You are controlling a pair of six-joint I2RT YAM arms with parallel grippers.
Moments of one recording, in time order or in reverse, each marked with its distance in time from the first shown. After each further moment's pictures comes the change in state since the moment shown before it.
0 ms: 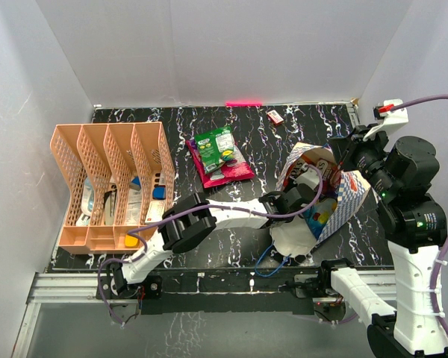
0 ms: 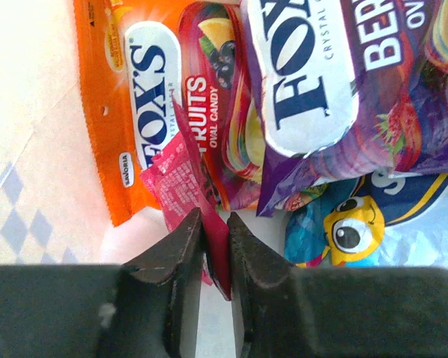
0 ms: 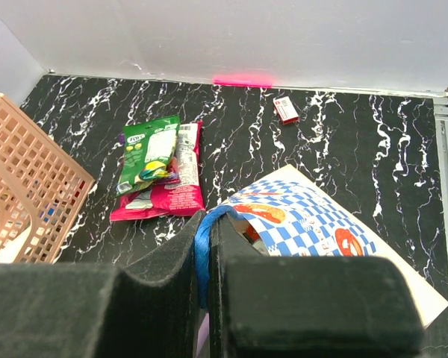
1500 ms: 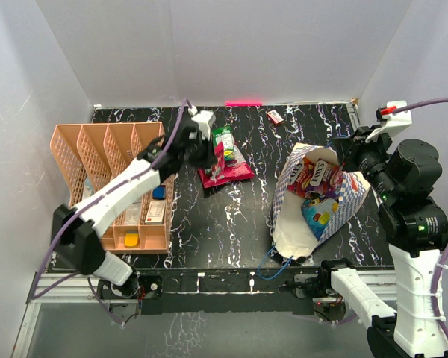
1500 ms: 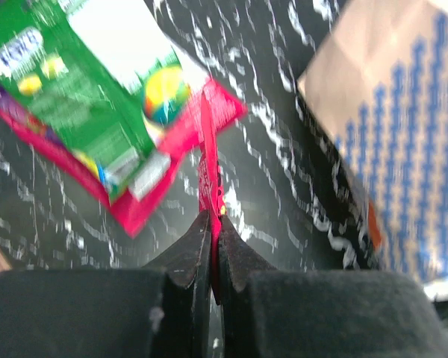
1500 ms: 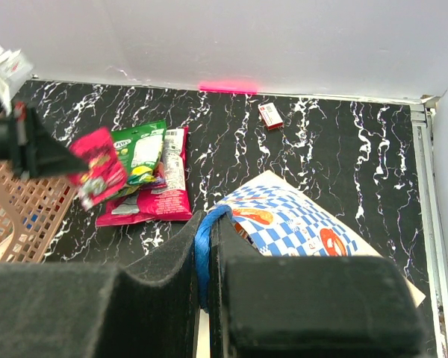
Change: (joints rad) left arm 0.621 -0.806 -0.414 -0.542 0.766 -0.151; right arm 0.000 -0.016 -0.003 0.005 0.038 -0.033
